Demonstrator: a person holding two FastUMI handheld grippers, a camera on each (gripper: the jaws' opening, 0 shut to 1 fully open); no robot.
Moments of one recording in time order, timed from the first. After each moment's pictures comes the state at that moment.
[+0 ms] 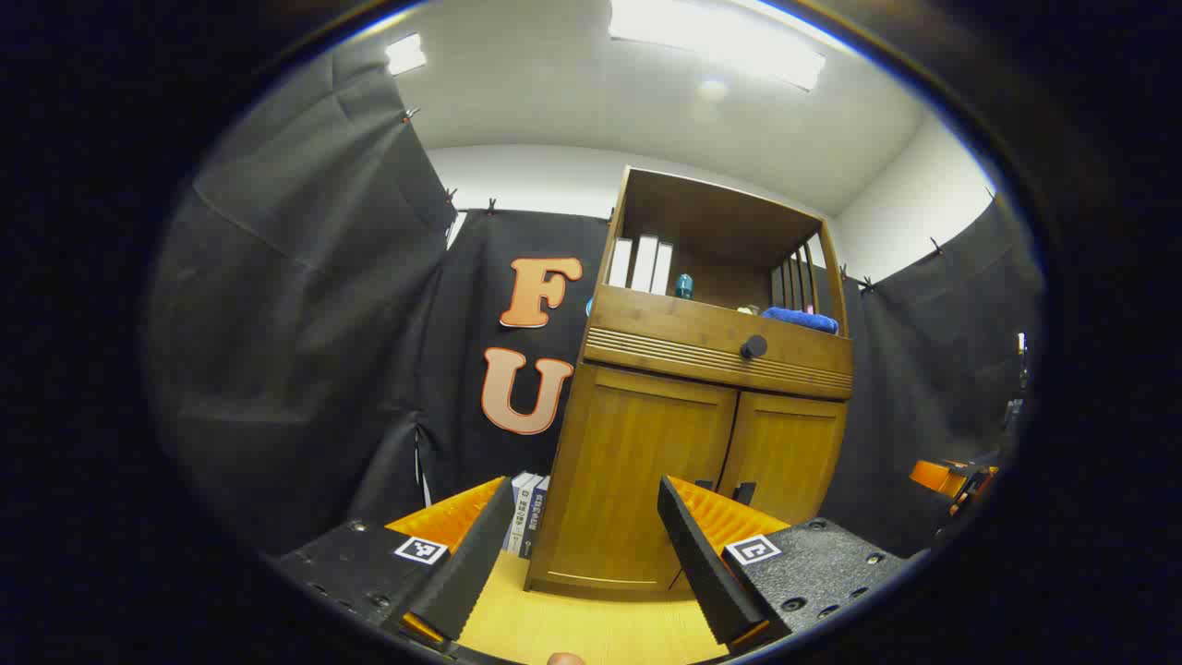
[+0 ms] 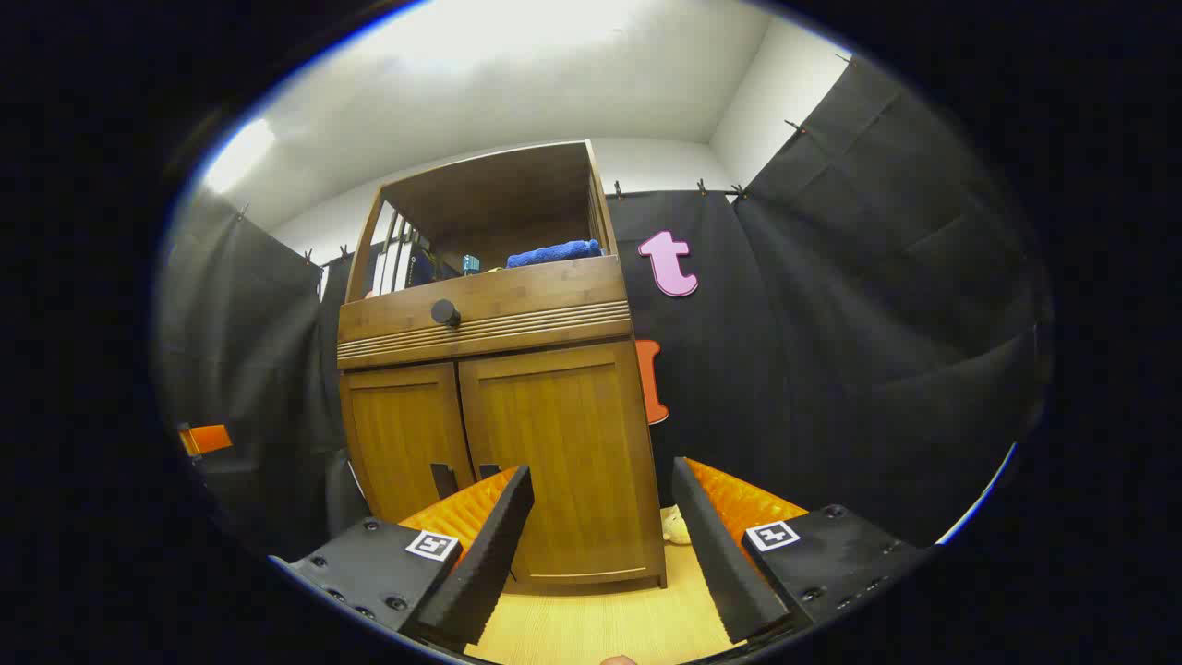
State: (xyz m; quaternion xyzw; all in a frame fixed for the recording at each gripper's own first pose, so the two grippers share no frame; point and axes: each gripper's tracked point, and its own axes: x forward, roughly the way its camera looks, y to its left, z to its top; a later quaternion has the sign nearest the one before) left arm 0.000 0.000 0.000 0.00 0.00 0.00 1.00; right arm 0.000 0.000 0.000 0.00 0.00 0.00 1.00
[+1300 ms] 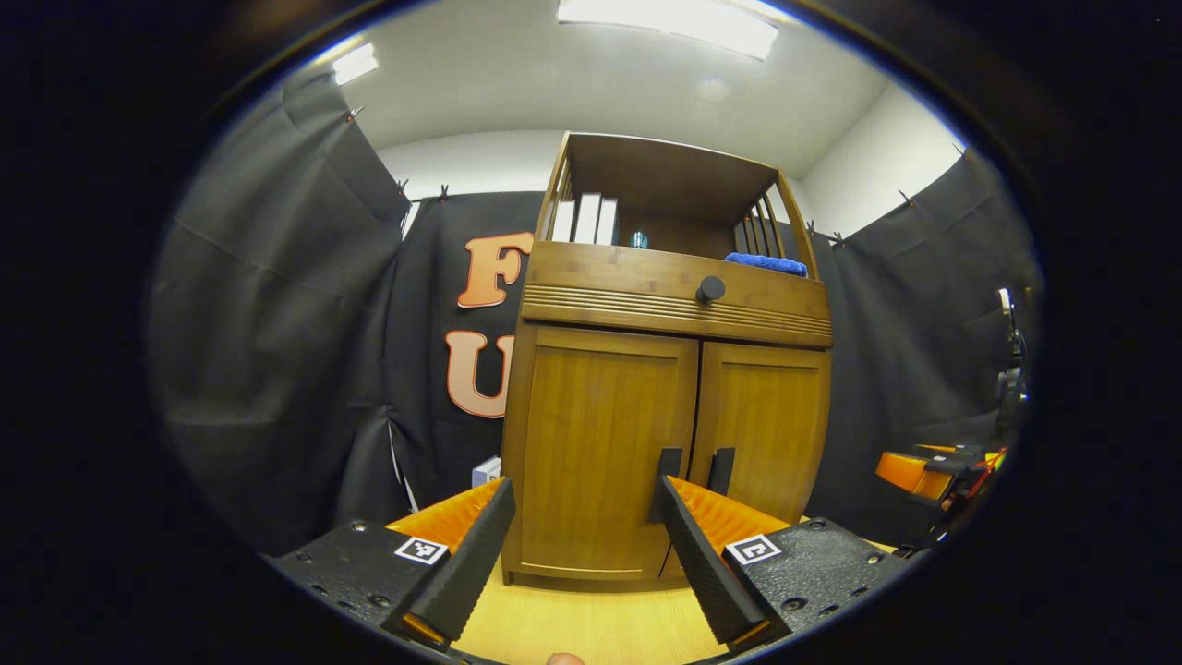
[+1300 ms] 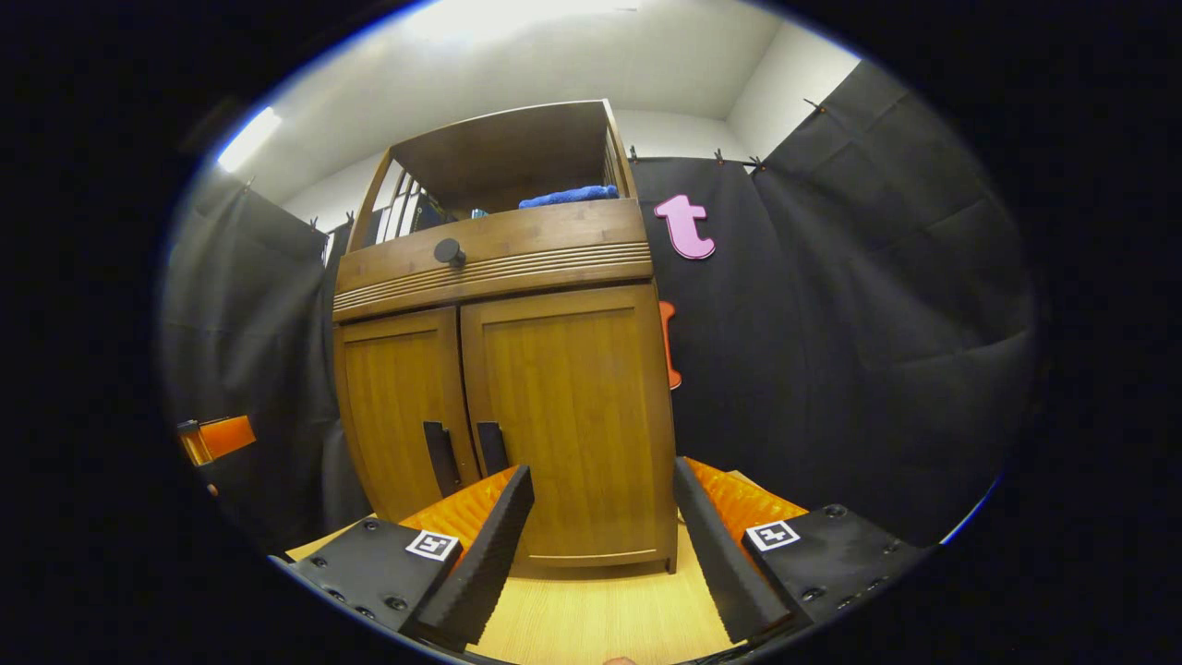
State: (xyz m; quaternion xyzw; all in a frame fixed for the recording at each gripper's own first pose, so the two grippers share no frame) left arm 0.039 -0.053 -0.062 0.03 0.03 -0.03 1.00; right arm 0.050 0.017 -0.068 -0.02 0.05 0.02 1.00
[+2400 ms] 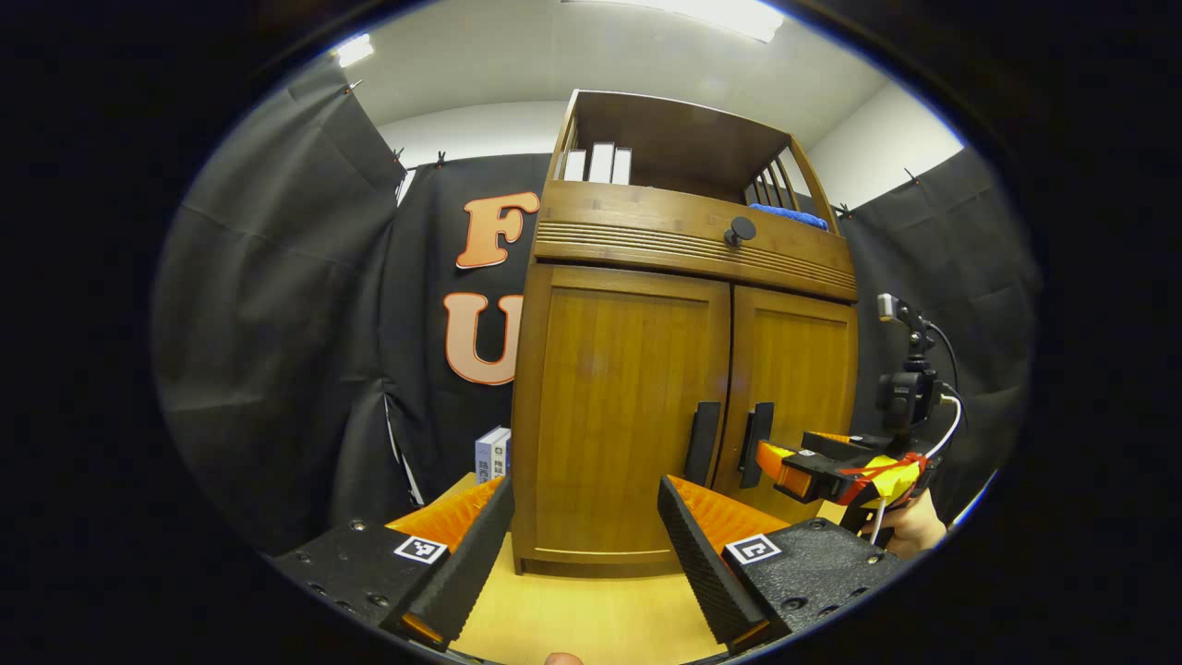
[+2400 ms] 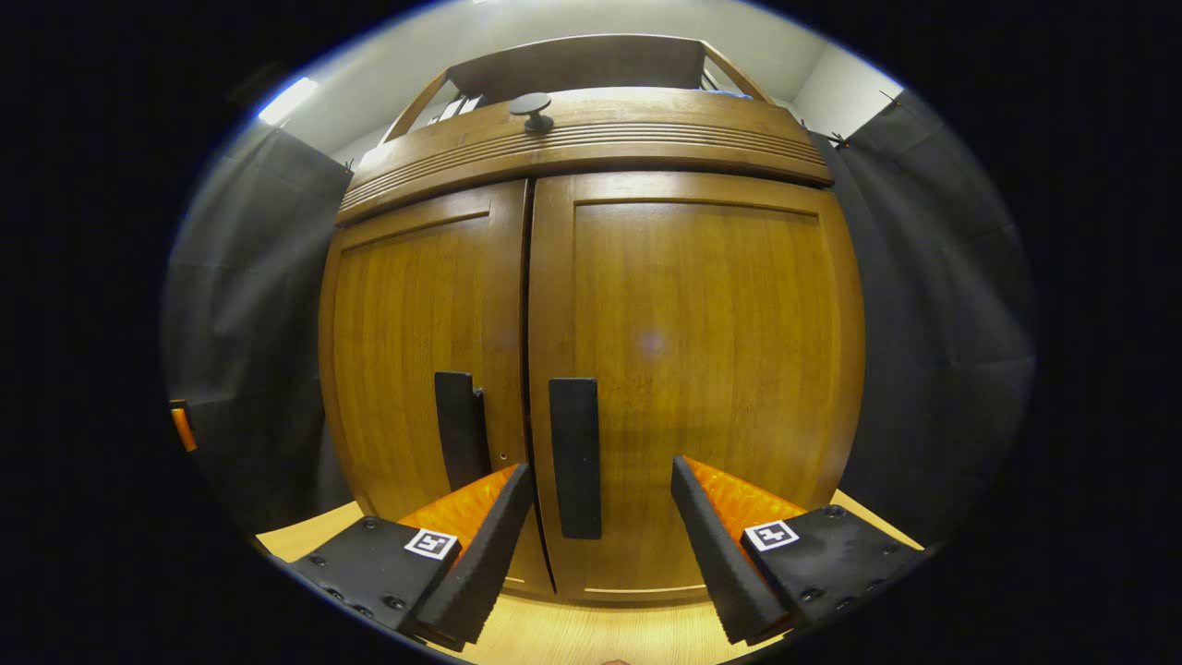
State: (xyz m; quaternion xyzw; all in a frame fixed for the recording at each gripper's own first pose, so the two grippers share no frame) left arm 0.070 -0.008 -0.122 0.05 0.06 -0.03 1.00; right arm 0.210 0.138 -0.175 -0.07 0.09 0.07 0.99
